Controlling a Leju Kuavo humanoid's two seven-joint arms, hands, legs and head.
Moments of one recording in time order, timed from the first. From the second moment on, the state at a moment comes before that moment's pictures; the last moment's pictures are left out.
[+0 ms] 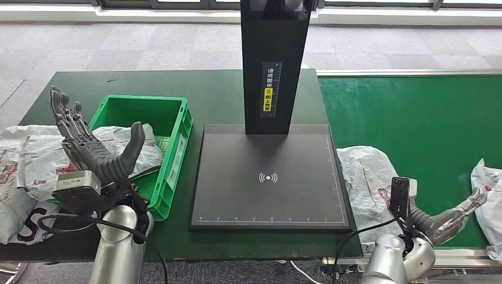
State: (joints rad) left arm -0.24 -0.27 -0.10 -1.57 -0.28 0.57 -0.70; right arm -0.44 0.34 -0.99 -0.95 1.35 -0.70 -0.63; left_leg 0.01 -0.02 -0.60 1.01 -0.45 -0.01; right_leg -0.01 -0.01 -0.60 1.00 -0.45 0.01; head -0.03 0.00
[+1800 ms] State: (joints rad) left arm -0.21 -0.26 -0.10 -1.58 -0.34 0.59 -0.70; right arm -0.48 0.17 -0.75 -0.38 1.53 -0.51 -0.06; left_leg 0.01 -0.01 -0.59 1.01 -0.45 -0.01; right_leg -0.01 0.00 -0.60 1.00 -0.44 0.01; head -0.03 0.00
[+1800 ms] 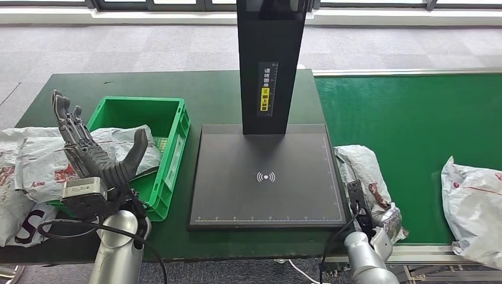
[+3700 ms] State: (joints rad) left arm -0.19 -0.26 -0.07 -1.60 -0.38 0.57 -0.70; right arm -0.22 0.32 -0.51 -1.15 1.08 -0.70 -0.39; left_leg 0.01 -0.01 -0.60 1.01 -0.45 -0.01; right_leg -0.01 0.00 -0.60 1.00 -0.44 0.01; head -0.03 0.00
